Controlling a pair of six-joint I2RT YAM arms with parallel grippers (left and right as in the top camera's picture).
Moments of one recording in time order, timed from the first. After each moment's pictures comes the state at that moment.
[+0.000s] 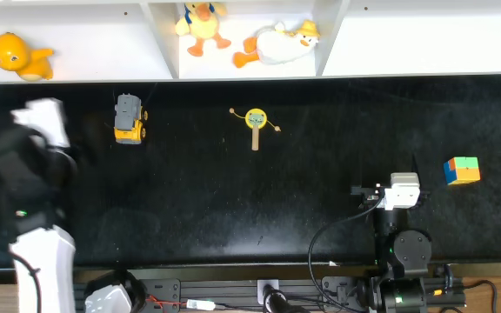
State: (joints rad) left arm 0.35 1.01 0.66 -0.30 0.18 0.09; right arm 0.07 0.01 0.02 -0.01 0.11 -0.13
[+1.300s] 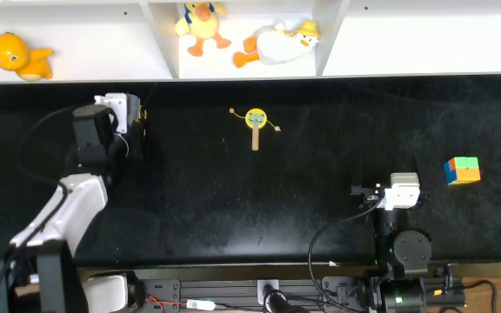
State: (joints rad) left arm 0.07 1.45 0.60 0.04 0.01 0.05; right arm 0.07 0.01 0.02 -0.01 0.11 -0.13
